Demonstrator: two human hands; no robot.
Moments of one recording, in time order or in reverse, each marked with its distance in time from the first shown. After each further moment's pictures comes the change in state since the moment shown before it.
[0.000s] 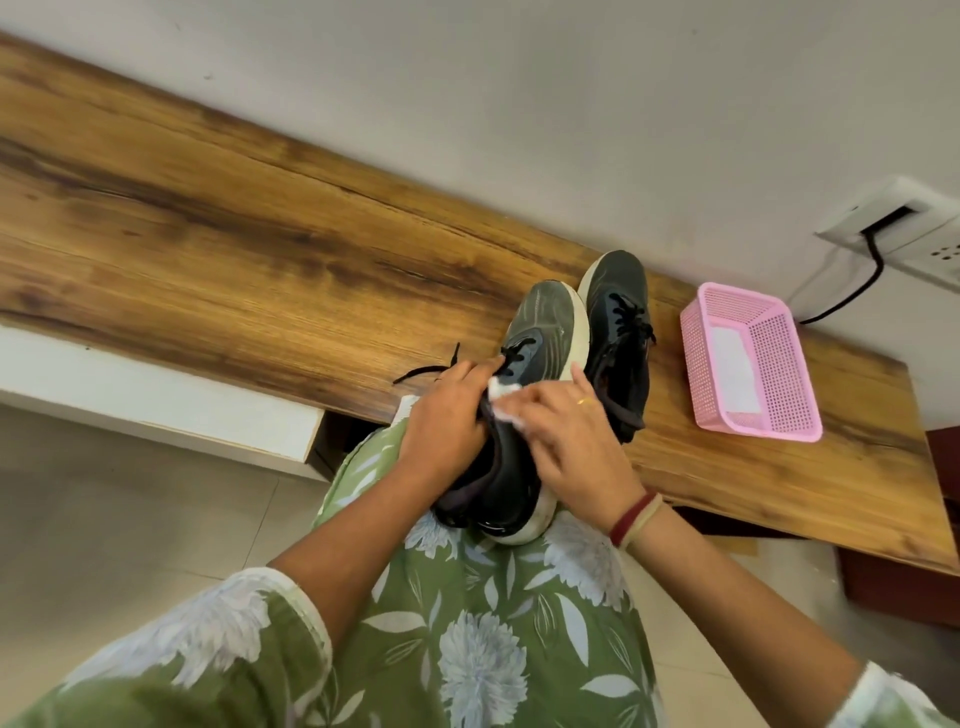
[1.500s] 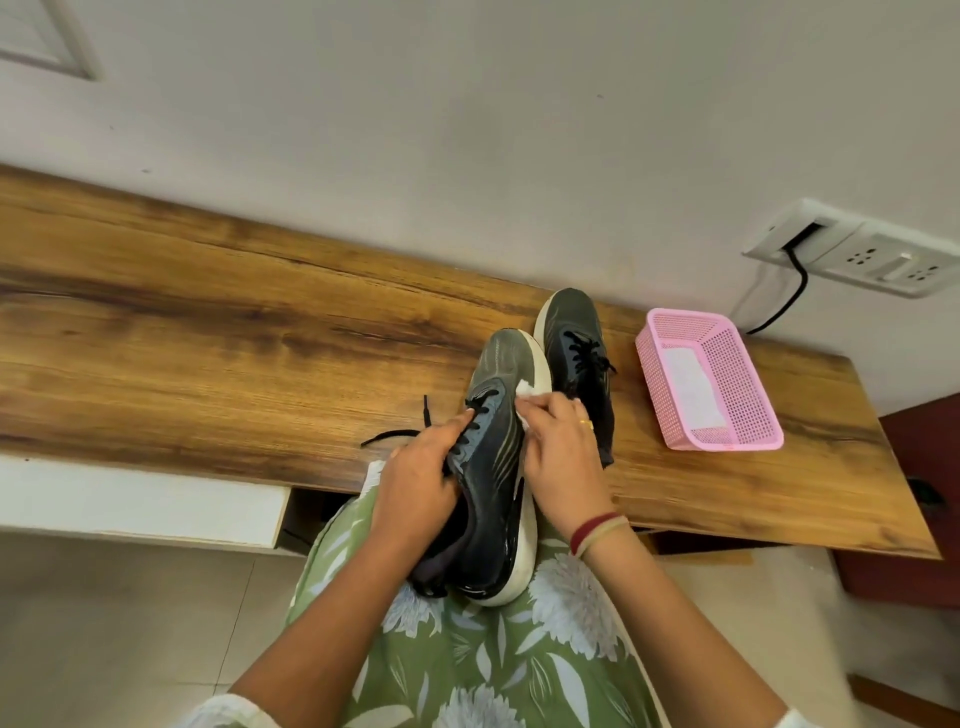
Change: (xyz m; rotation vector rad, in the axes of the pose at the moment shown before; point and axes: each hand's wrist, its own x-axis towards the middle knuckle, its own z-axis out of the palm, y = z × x) left_hand -0.002 0.004 -0.004 -0.072 -0.016 -0.032; right_hand 0.019 0.027 0.017 0.022 0.250 0.387
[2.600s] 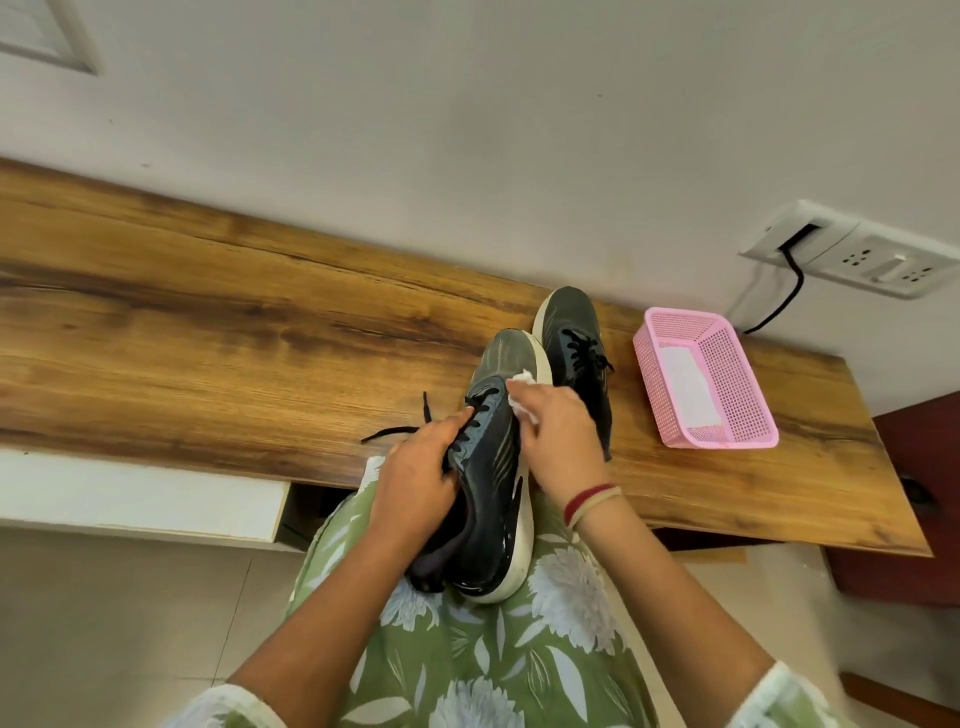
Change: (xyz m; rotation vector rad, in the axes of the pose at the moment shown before) left_hand 0.000 -0.001 0.001 -0.015 -0.009 0.004; right_hand 0.015 -0.013 -0.016 0.016 -0.039 0.037
